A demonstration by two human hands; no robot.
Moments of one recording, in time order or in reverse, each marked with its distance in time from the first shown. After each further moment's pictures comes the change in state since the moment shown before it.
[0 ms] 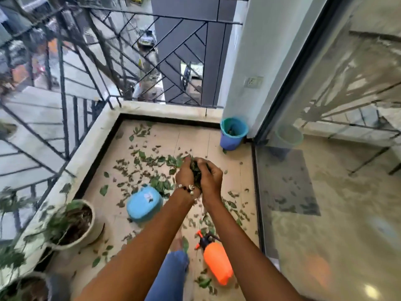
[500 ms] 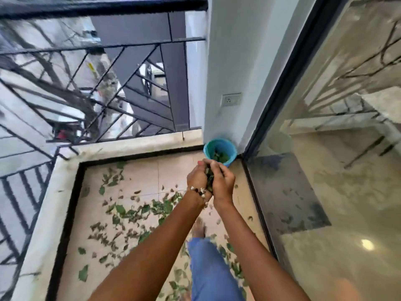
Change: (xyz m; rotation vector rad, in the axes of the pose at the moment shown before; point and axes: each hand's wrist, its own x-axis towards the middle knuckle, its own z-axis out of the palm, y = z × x) left_hand 0.225 0.129 0.258 0.278 -0.176 -0.072; right_hand 0.343 -0.081 0.030 0.189 0.329 -0.017
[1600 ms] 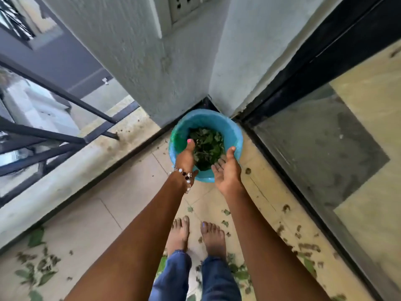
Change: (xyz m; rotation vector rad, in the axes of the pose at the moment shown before) left_hand 0.675 -0.114 0.136 0.733 -0.130 -0.450; right_hand 0.541 0.357 -0.010 0.657 0.677 0.718
